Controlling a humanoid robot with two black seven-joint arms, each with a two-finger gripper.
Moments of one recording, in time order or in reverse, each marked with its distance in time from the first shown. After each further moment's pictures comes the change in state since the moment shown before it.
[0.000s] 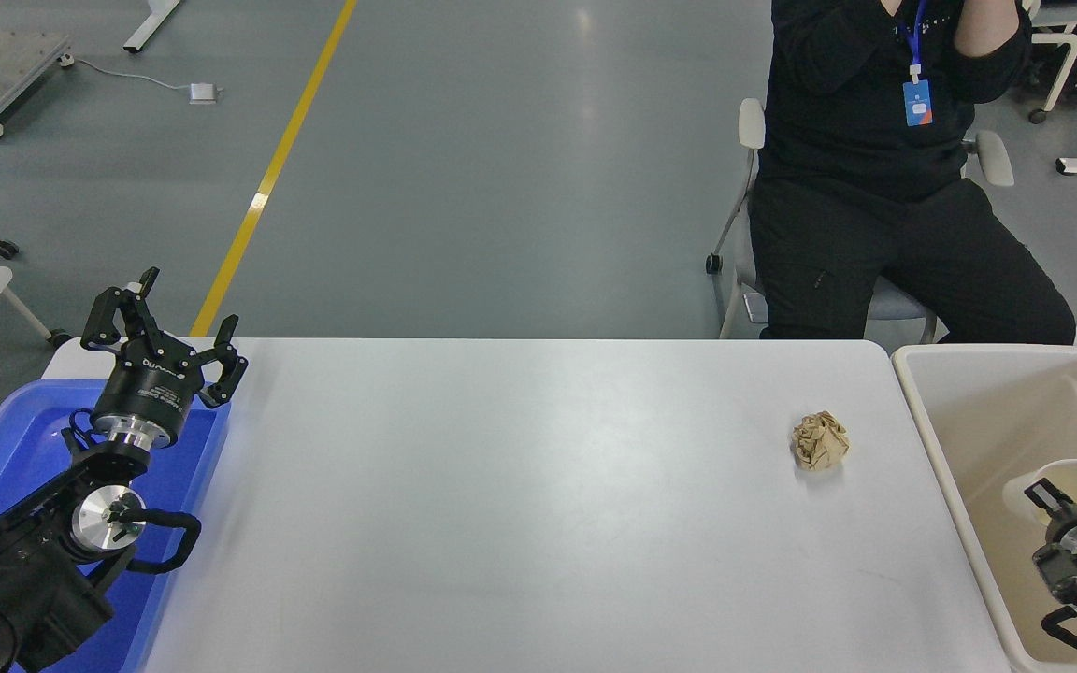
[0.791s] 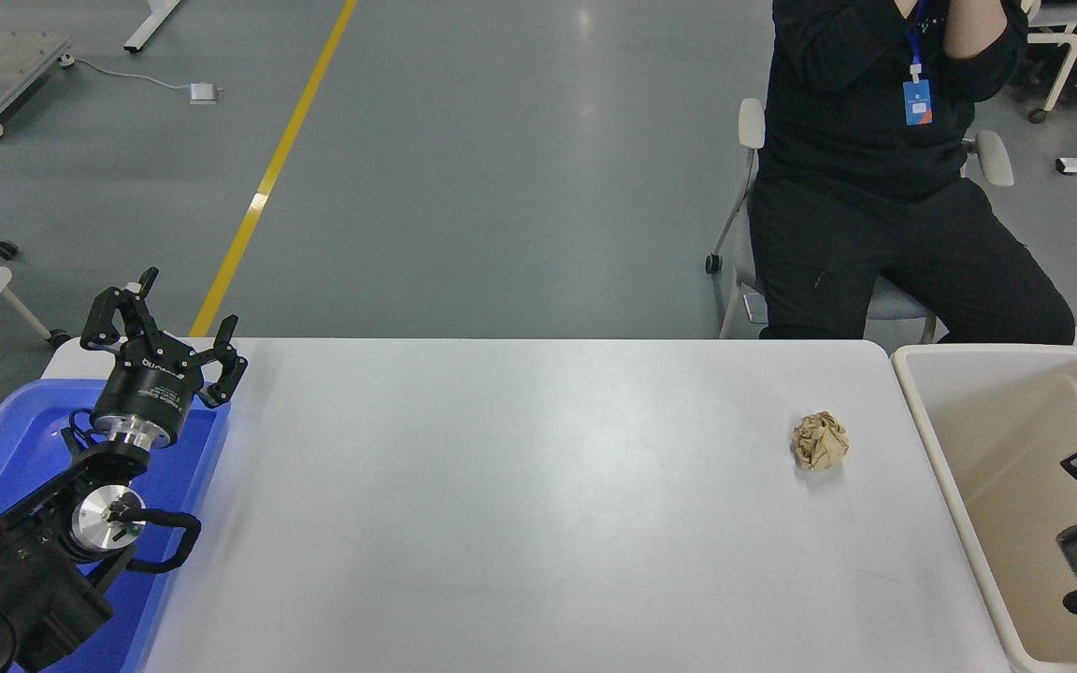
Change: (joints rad) left arm 0.000 0.001 0.000 0.000 0.000 0.000 0.000; right arm 0.067 -0.069 0.105 0.009 0.002 -0.085 -0.001
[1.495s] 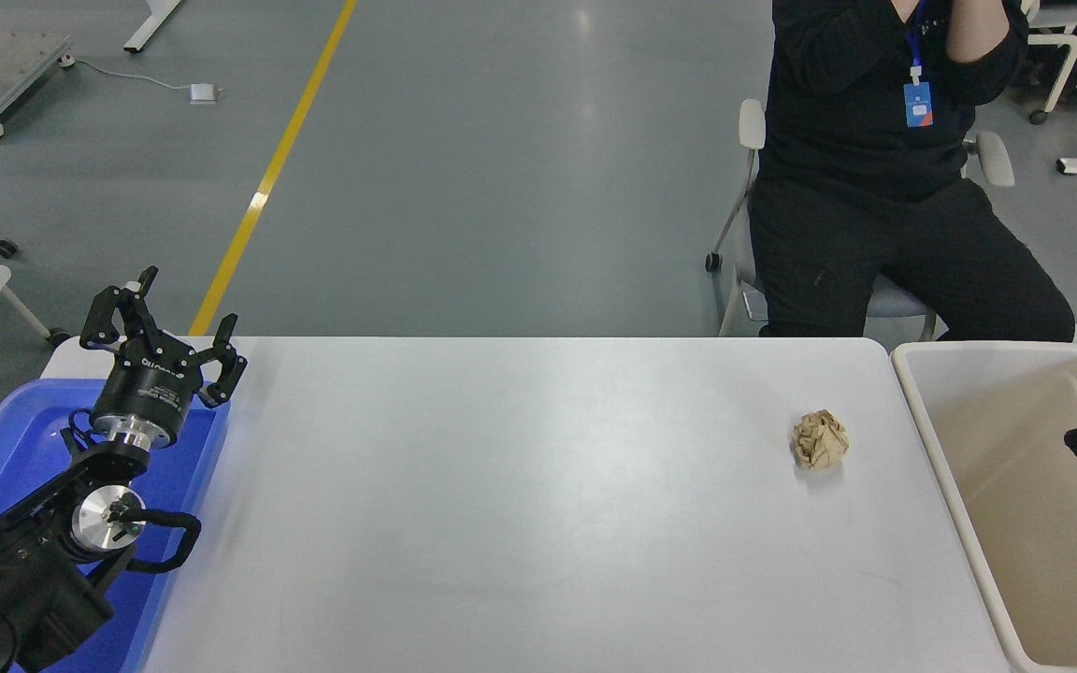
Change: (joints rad) left arm 0.000 0.000 0.000 0.000 0.000 0.000 0.000; right arm 0.302 -0.199 0.413 0.368 0.001 -0.002 0.001
